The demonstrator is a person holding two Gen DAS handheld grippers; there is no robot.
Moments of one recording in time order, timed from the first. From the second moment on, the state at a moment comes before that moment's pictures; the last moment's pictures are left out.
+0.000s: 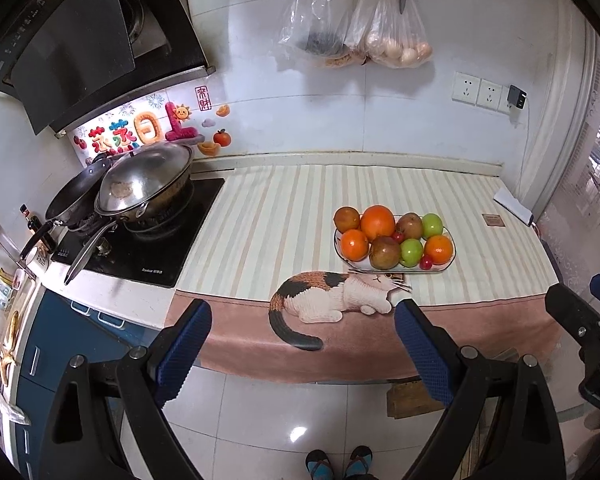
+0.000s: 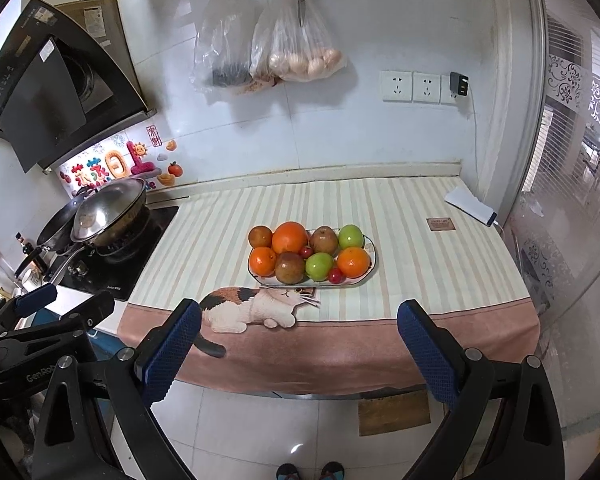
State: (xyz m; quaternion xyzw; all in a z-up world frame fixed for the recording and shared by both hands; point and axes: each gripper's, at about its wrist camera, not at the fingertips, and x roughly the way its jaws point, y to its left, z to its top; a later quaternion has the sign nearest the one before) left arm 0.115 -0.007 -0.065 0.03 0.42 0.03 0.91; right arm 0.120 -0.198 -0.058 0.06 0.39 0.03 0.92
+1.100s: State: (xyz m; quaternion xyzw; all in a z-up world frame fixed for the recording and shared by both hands) left arm 0.110 -0.006 -0.060 0.02 0.41 0.03 0.91; right arm 0.120 -0.193 -0.070 0.06 0.40 0.02 0.92
